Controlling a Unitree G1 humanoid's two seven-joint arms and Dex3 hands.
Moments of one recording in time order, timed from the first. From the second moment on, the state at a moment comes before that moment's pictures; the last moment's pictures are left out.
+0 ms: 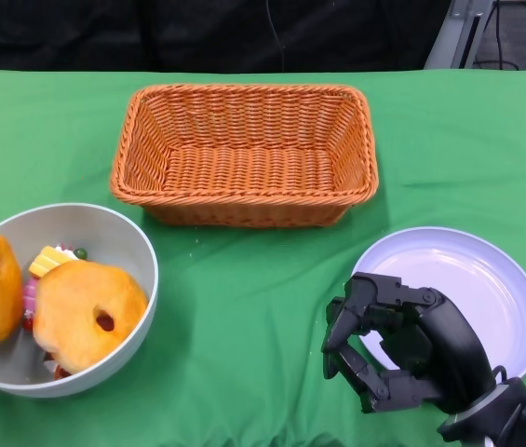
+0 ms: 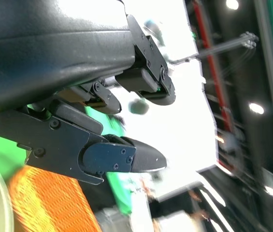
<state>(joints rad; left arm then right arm) -0.45 0.30 0.43 0.76 -0.31 -0.74 -0.43 -0.08 0.07 0.13 0.38 0.22 -0.63 0.57</state>
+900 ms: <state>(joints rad) -0.53 0.40 0.21 1.22 0.08 -0.77 0.01 -0.09 0.07 0.13 0.38 0.23 -0.63 0.58</state>
